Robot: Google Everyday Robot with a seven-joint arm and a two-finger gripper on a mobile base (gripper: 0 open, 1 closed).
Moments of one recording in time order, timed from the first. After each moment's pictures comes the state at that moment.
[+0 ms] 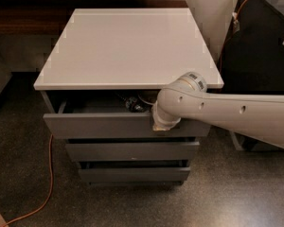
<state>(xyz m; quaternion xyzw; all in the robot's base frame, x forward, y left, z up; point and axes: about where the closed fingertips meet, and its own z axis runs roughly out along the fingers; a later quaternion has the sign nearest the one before) 0.616 -0.085 0.647 -0.71 0.66 -0.09 0.20</state>
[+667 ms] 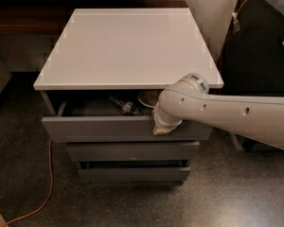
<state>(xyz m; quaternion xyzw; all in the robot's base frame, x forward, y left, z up) 0.607 -0.086 0.649 -0.71 0.67 -0.09 0.20</state>
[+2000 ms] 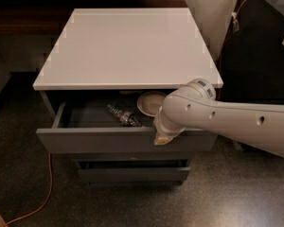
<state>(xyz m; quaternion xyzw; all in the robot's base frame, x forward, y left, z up) 0.569 -0.079 0.655 -0.71 0.67 -0.07 0.20</state>
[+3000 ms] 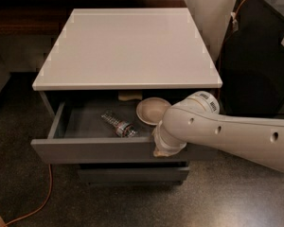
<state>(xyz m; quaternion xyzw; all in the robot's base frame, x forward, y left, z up) 0.509 -0.069 0.649 -0.72 0.67 -0.04 0.18</state>
